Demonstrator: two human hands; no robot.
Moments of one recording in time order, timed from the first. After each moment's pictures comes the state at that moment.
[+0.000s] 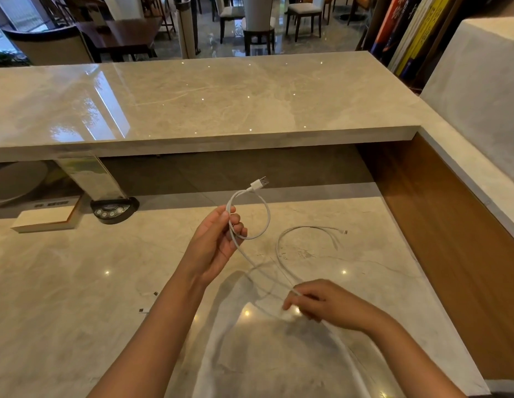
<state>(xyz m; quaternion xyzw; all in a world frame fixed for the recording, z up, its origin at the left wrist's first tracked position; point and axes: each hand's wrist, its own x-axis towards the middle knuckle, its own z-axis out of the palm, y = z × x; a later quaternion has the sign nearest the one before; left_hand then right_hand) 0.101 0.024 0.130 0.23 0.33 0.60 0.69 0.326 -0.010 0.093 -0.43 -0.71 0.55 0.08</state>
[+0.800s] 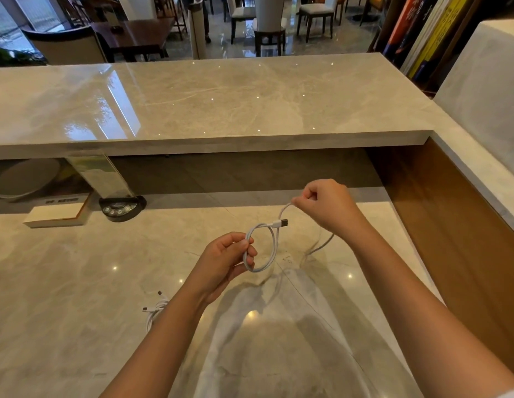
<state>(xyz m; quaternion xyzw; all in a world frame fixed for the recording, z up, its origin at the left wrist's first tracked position) 0.097 0.005 0.109 0.36 0.50 0.47 0.64 0.285 0.092 0.172 -0.62 -0.72 0.25 0.20</state>
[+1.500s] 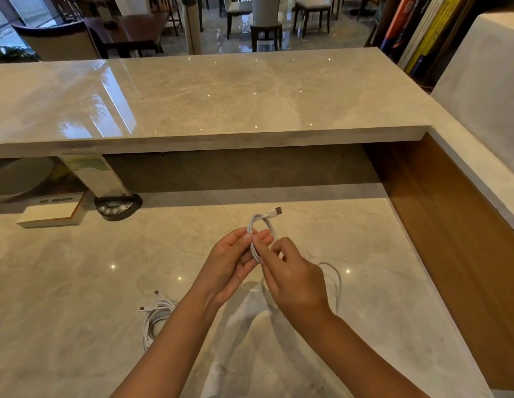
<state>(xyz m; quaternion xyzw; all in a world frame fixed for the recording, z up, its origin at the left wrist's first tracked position) 0.120 0.005 0.116 0.20 0.40 0.55 0.71 0.253 -0.007 0.093 -0.48 -0.82 0.02 0.33</state>
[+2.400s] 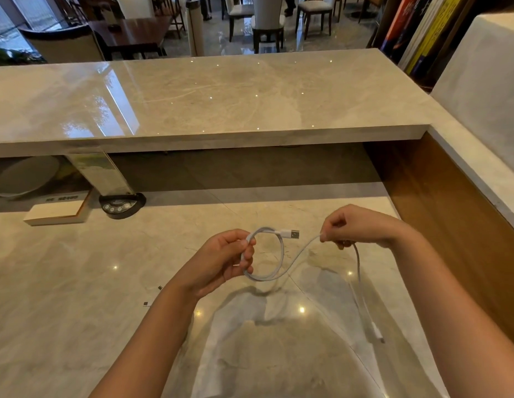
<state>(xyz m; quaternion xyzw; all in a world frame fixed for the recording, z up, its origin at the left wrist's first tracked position) 0.089 0.001 0.119 0.38 0.41 0.42 0.72 0.352 0.084 0.152 -0.53 -0.70 0.47 0.03</state>
